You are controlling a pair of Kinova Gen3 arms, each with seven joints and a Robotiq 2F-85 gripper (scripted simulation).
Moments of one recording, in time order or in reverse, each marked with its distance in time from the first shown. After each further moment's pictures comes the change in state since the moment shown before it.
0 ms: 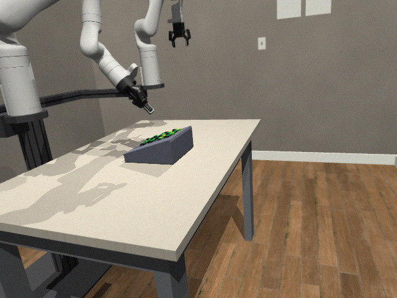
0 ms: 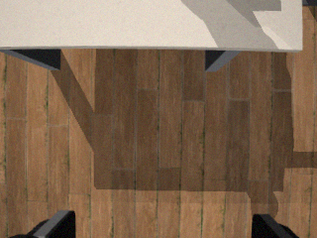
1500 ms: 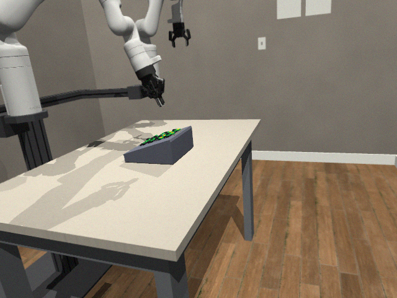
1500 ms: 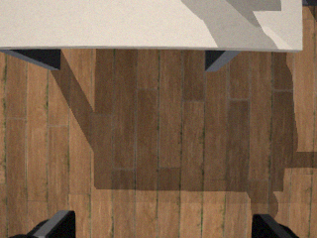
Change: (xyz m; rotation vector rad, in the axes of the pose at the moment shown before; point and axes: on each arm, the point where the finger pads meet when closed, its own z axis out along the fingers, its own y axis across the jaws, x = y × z) left arm 0.000 0.000 0.000 0.000 0.000 0.000; right arm 0.064 -0.020 0.001 0.343 -0.124 -0.410
